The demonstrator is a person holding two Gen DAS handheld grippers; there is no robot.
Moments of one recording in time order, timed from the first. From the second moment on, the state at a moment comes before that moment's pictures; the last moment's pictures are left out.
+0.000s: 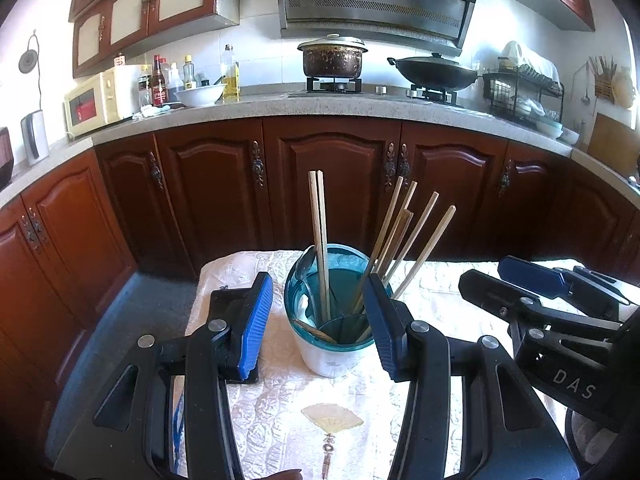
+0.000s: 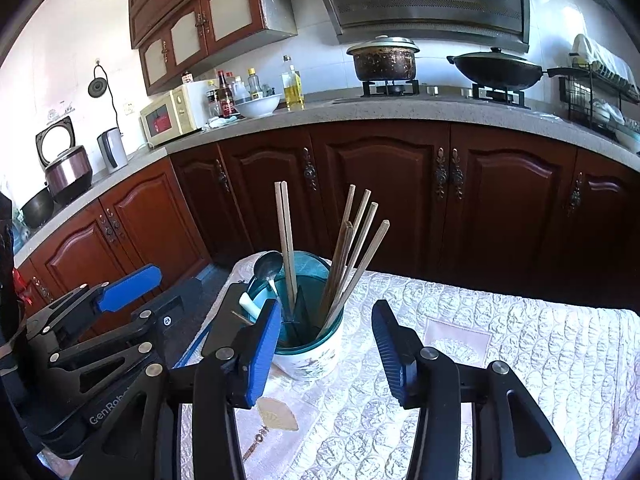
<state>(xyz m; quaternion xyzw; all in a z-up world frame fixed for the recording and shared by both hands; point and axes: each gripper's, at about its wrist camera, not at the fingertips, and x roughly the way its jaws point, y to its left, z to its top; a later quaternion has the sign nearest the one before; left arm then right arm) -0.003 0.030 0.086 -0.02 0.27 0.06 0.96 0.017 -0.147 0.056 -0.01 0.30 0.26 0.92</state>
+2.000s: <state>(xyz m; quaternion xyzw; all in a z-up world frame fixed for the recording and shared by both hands) -0.007 0.034 0.084 -0.03 0.26 0.06 0.96 0.023 -0.143 0.048 -0.02 0.31 0.26 0.91</state>
